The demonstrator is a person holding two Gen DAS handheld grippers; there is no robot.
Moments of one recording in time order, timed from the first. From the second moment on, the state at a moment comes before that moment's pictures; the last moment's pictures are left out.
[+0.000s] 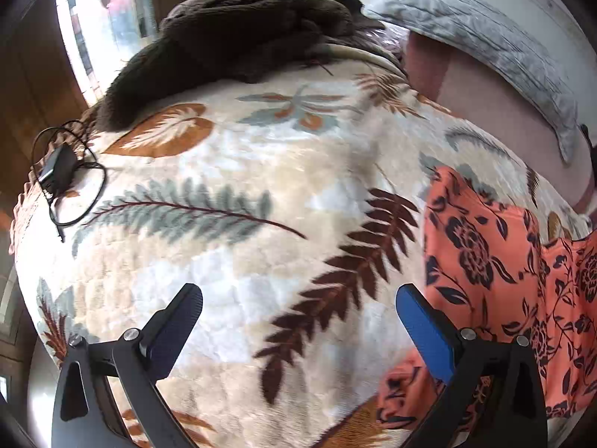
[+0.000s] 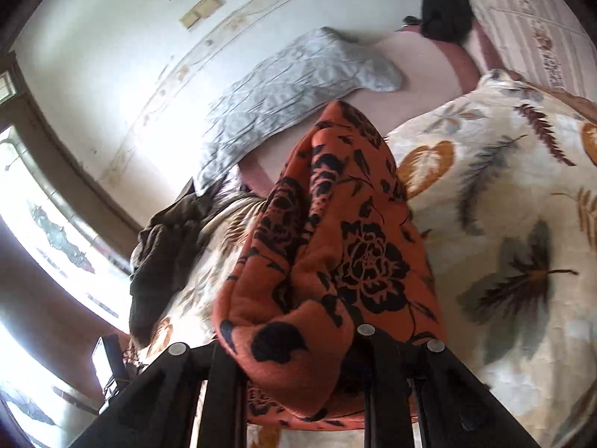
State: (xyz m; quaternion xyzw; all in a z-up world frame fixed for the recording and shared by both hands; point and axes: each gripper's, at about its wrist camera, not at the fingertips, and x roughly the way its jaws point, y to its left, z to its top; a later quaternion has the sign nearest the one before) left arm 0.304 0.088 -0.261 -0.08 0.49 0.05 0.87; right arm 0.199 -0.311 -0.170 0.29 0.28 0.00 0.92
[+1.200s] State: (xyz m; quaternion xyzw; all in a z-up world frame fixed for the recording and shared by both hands) left arm 0.266 -0.013 -0.278 0.17 0.42 -0.04 0.89; right arm 0.206 -0.305 -0.255 0.25 0.43 0.10 0.86
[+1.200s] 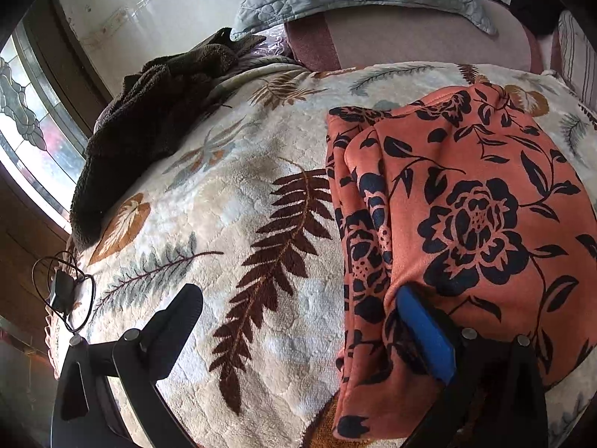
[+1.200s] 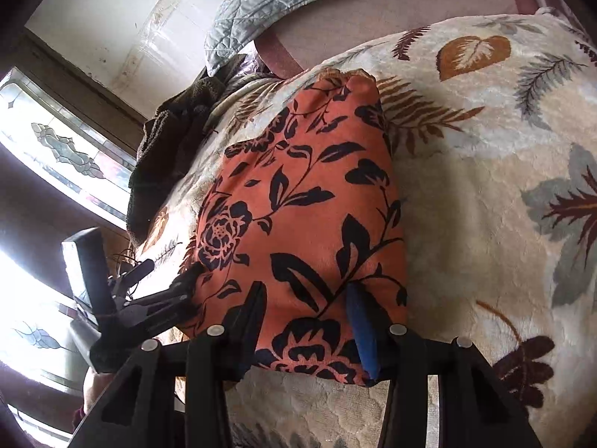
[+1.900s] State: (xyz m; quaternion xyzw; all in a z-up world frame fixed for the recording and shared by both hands) left arm 0.257 0.008 -0.251 0.05 0.41 -0.08 0.91; right arm 0.276 -0.312 -0.234 0.26 0.44 0.06 0.86
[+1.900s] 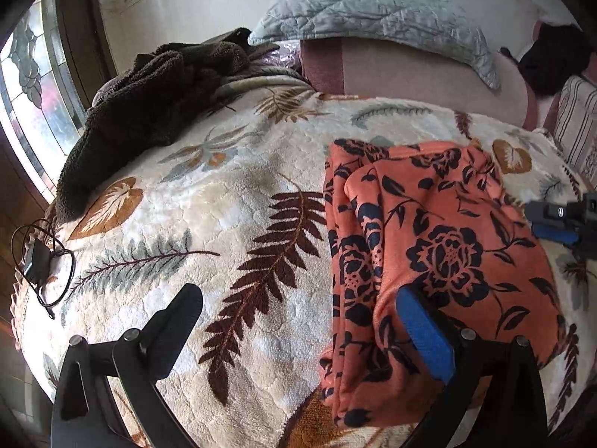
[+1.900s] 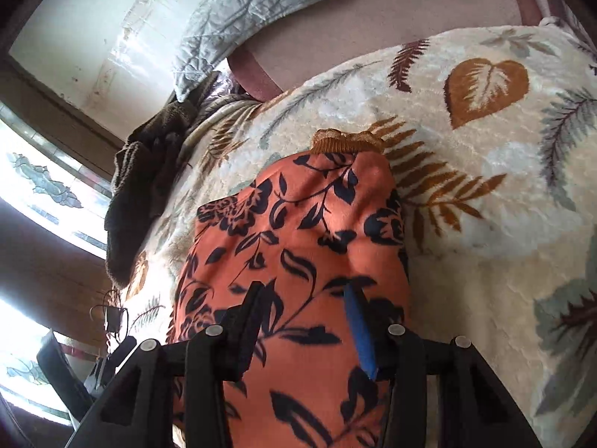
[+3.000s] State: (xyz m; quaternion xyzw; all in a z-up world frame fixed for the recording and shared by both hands) left arm 0.228 -0.019 -0.270 0.13 0.40 -0.04 0.91; right arm 0.197 -0.298 -0.241 0.21 0.41 0.06 0.88
